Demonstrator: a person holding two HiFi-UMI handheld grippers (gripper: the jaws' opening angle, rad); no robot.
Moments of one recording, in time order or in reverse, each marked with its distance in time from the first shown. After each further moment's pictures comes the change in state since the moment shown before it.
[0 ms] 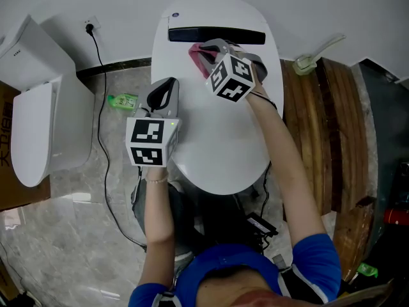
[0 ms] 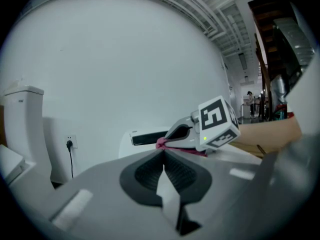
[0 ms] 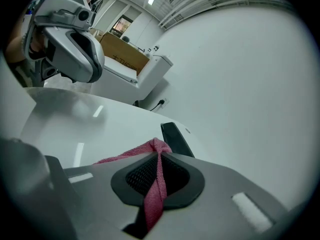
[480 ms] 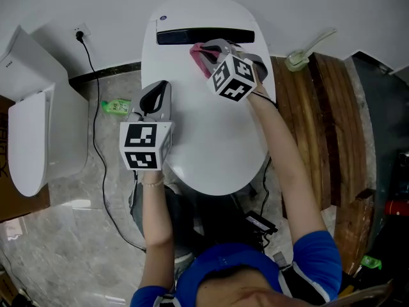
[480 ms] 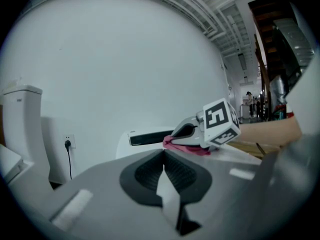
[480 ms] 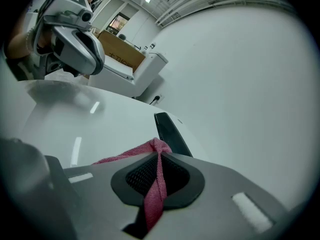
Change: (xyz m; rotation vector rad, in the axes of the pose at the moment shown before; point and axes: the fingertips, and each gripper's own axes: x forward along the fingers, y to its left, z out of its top) left arm 0.003 -0.005 0.000 -0.001 0.001 -0.008; right arm -0.014 -0.013 -0.030 0.018 0.024 -0.037
